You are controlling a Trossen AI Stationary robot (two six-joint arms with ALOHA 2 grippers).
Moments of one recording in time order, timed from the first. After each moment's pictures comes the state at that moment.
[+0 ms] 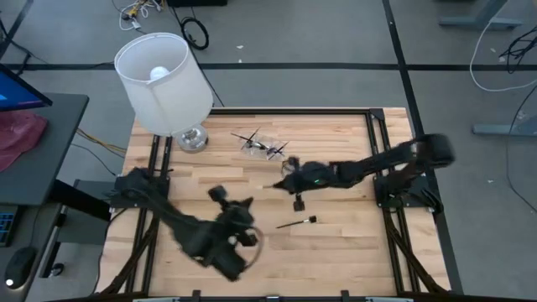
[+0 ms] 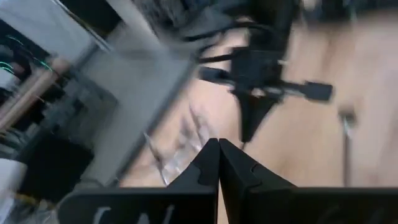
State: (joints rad) left arm -0.63 1.97 2.05 -1.56 -1.14 -0.93; right arm 0.06 1.58 0.75 0.33 0.06 -0.21
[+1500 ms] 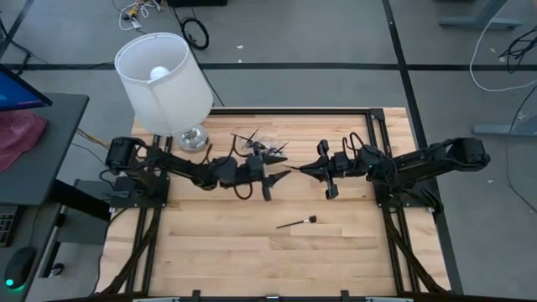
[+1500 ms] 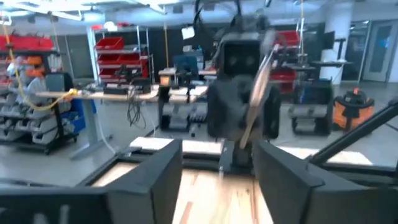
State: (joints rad) left arm -0.07 1.70 0.85 0.99 -0.29 0.04; right arm -0.07 1.20 0.31 1.09 -0.20 0.02
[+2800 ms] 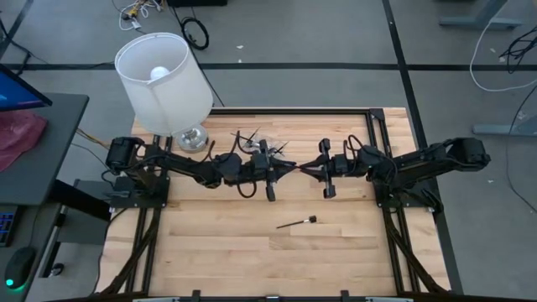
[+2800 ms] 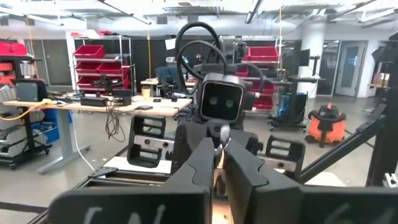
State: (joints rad) left arm -0.07 1.70 0.97 0.92 -0.22 0.00; right arm -0.07 1.20 0.31 1.08 -0.16 -0.12
